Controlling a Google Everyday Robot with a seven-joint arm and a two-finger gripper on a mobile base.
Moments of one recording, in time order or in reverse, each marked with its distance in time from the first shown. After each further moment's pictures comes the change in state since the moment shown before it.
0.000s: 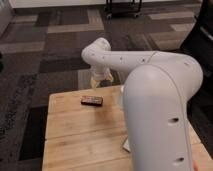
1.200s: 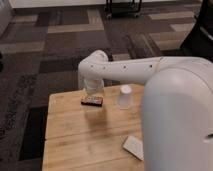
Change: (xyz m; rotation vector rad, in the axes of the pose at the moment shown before) arm 0.038 0.051 0.013 -0.126 0.000 0.114
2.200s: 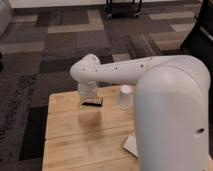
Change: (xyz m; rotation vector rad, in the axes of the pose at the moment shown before) arm 0.034 0.039 0.022 -0.017 0.115 0.158
